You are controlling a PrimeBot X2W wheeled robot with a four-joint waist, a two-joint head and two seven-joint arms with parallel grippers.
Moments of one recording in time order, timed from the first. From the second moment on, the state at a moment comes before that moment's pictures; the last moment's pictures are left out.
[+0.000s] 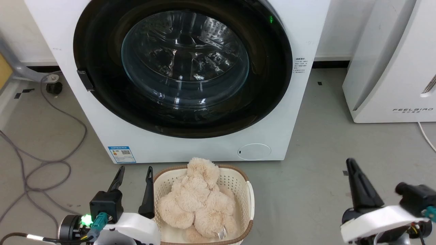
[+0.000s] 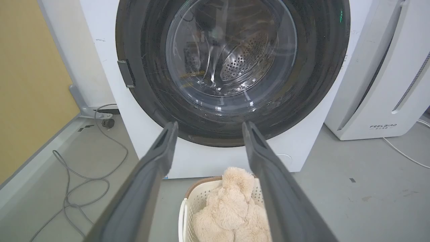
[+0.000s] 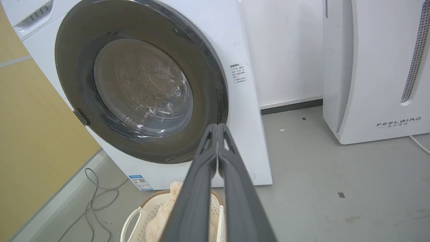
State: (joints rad) left arm -0.01 0.05 -0.03 0.04 -0.04 0.01 -0.06; right arm 0.00 -0.05 -0.01 0.03 0.34 0.13 -0.06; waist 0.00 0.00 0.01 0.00
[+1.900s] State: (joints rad) left arm -0.21 0.05 -0.06 -0.06 -0.11 -0.01 -0.18; right arm -1.28 -0.22 0.28 0.86 1.15 0.13 0.16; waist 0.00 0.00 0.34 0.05
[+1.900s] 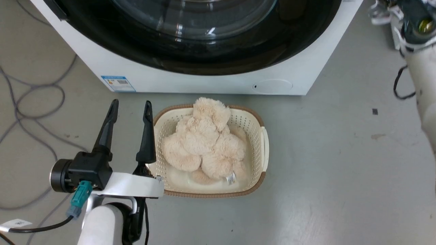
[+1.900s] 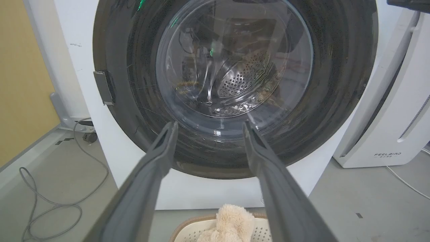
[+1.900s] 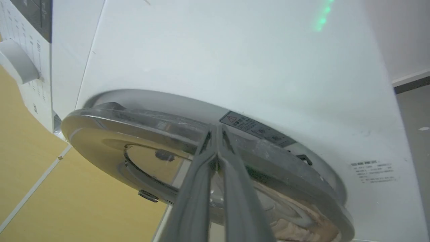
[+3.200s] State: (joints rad) left arm -0.29 0.05 -0.10 -0.06 -0.16 0.00 -0.26; right arm -1.76 -0.25 0.61 1.29 1.46 0.13 0.76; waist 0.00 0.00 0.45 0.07
